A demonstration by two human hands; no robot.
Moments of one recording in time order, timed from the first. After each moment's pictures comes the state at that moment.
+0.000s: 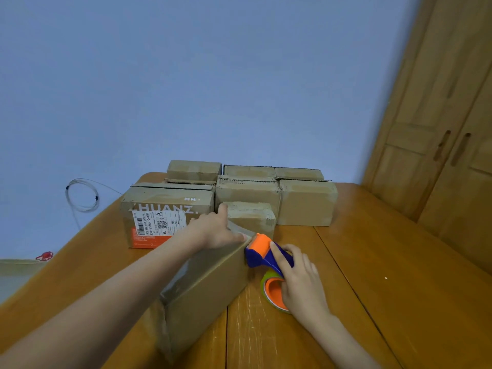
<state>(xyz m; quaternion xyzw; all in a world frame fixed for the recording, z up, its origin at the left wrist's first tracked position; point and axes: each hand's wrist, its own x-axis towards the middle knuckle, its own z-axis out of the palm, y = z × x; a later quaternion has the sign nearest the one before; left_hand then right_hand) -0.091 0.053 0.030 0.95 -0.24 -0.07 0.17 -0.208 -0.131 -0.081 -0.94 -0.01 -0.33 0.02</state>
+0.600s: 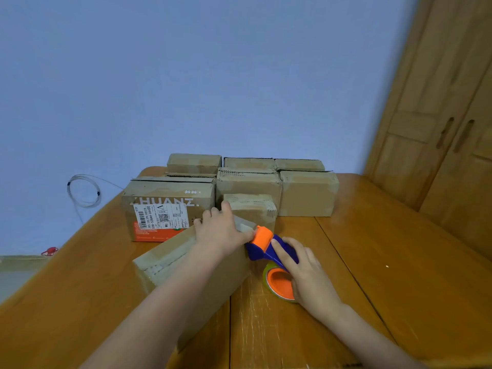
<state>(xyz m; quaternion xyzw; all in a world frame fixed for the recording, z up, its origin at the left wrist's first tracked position) -0.118 0.035 0.008 0.97 -0.16 0.07 0.17 -0.220 -0.142 -0.082 -0.97 -0.04 -0.25 0.03</state>
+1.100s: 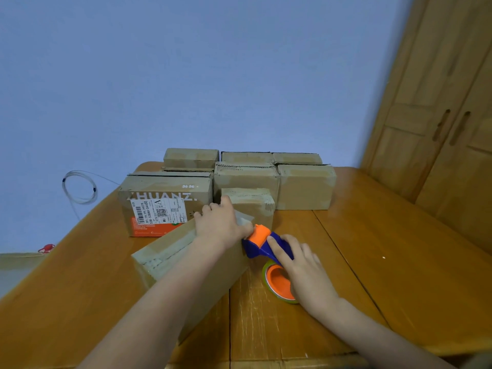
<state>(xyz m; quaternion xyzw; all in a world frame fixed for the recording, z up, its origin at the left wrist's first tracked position) -0.117 0.030 0.008 0.98 -0.15 0.07 0.14 -0.228 -0.127 -0.074 -0.98 0.01 -0.22 -0.01</state>
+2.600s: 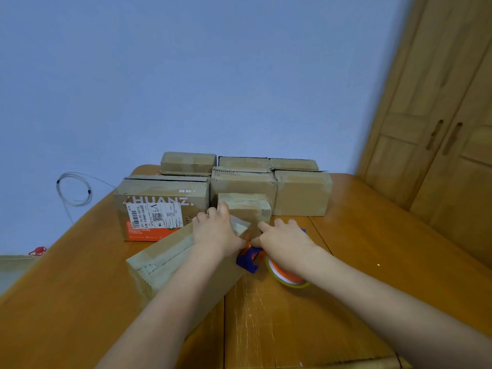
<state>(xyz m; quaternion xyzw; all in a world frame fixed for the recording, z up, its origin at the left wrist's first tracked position) -0.117 0.030 0.004 0.98 -0.16 0.06 0.09 -0.195 -0.093 0.025 -0.97 -0.08 -0.01 -0.23</state>
